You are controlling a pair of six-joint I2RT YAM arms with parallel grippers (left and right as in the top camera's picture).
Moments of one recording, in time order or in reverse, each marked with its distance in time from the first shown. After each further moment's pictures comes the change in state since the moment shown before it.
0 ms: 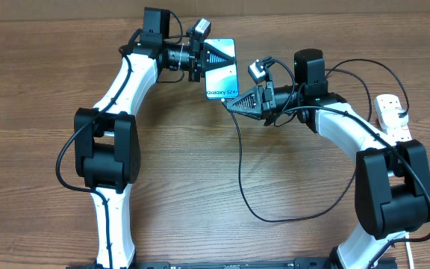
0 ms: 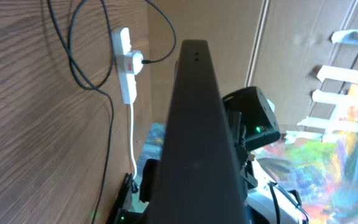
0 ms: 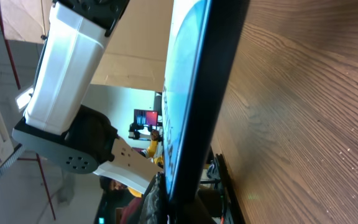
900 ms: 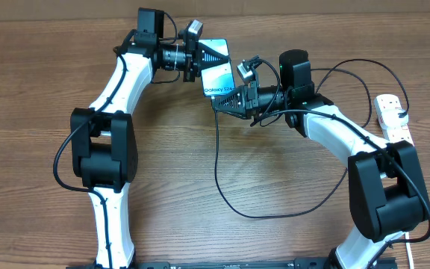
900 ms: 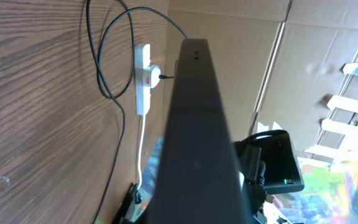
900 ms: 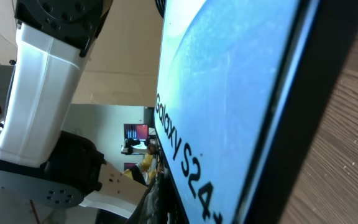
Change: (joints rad) left arm 0.023 0.000 0.000 -0.038 -0.074 -0.026; right arm 0.081 -0.001 0.000 0.100 0.159 0.159
